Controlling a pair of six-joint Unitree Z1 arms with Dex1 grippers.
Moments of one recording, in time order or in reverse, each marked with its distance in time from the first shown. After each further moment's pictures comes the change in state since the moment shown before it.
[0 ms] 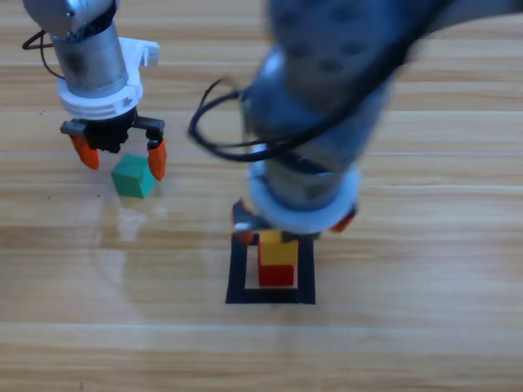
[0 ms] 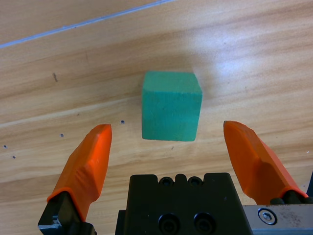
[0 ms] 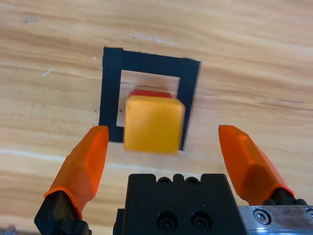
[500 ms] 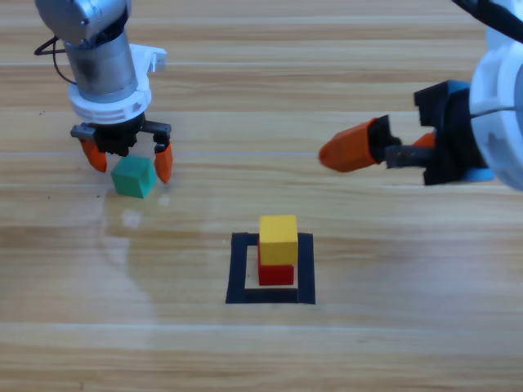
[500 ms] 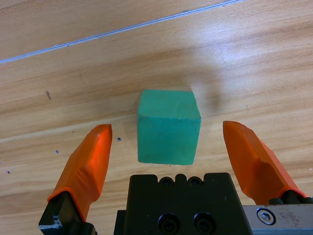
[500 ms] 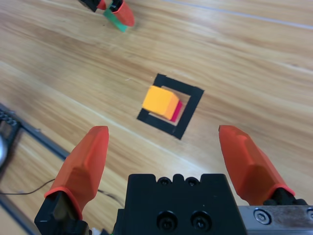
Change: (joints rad) arm 0 -0.001 0.052 -0.043 0.000 0.003 0.000; arm 1 -0.096 -0.703 0.807 -0.710 0.171 -0.309
